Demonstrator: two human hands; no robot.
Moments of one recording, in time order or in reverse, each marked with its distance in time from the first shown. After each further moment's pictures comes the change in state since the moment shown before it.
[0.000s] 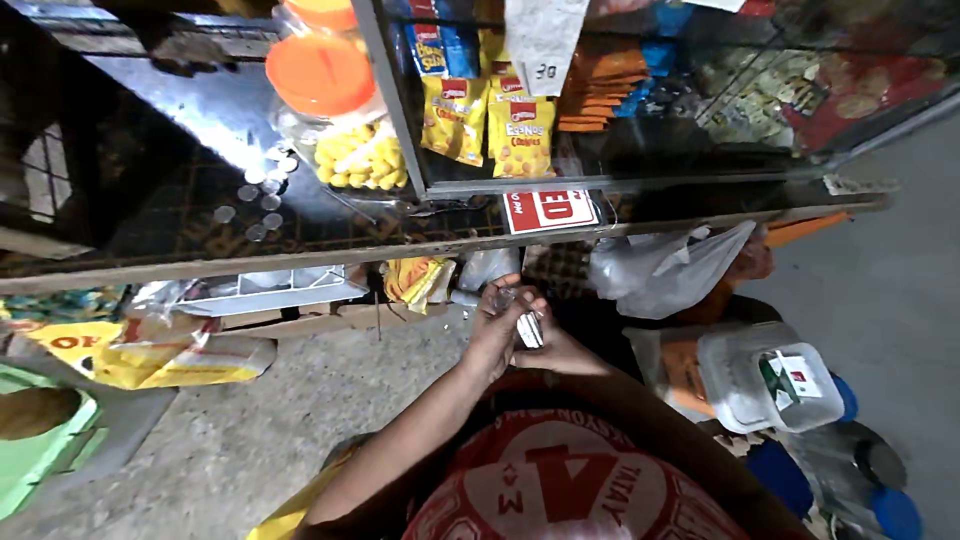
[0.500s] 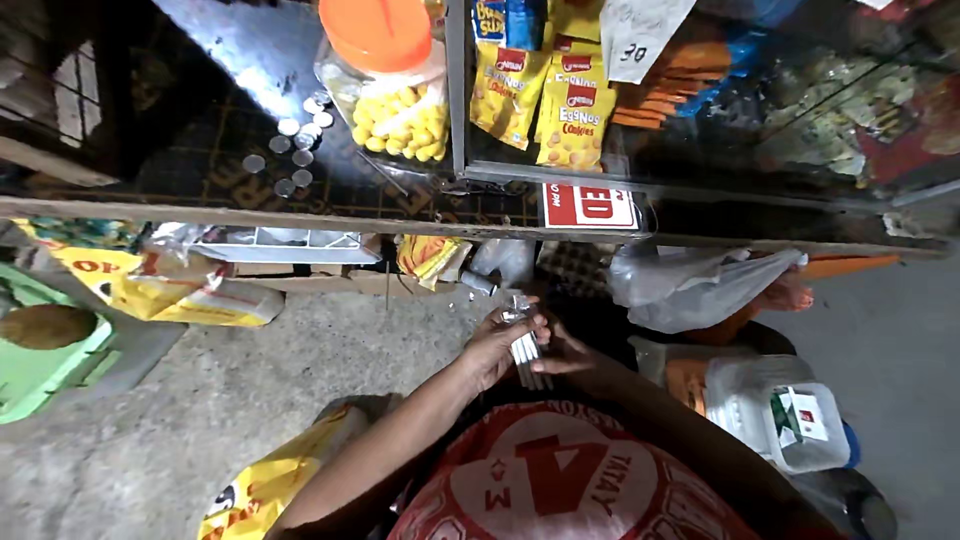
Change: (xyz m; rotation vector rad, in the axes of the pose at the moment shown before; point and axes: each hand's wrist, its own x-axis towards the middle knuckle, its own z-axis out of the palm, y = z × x) left_hand -0.014 0.003 -0.031 0.004 -0.037 -0.285; right_hand -0.006 0.006 -0.016 0.215 -0.286 0.106
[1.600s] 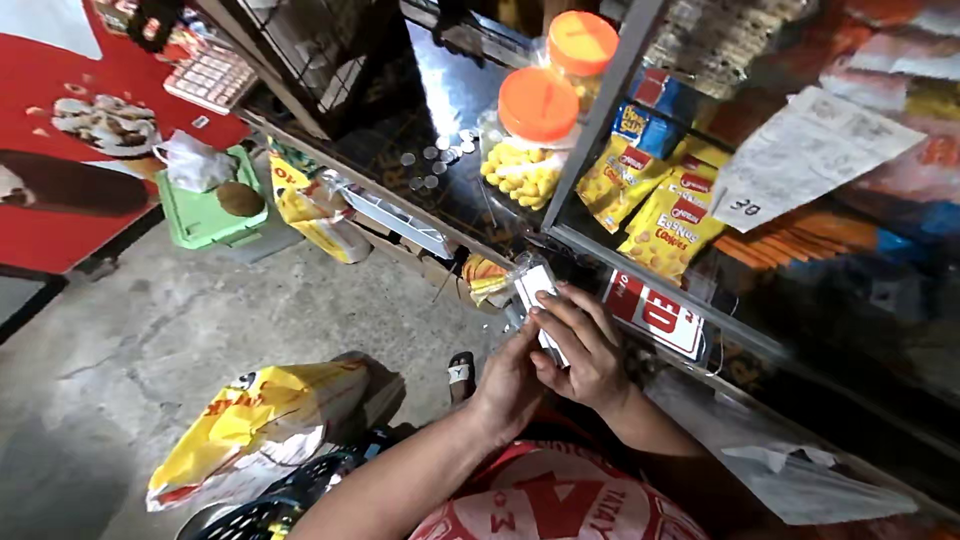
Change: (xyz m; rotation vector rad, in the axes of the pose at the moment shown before) left_hand -0.022 0.044 0.069 -0.478 0.208 0.509; right_hand 0.104 -0.089 -0.003 -1.159 0.074 -1.364
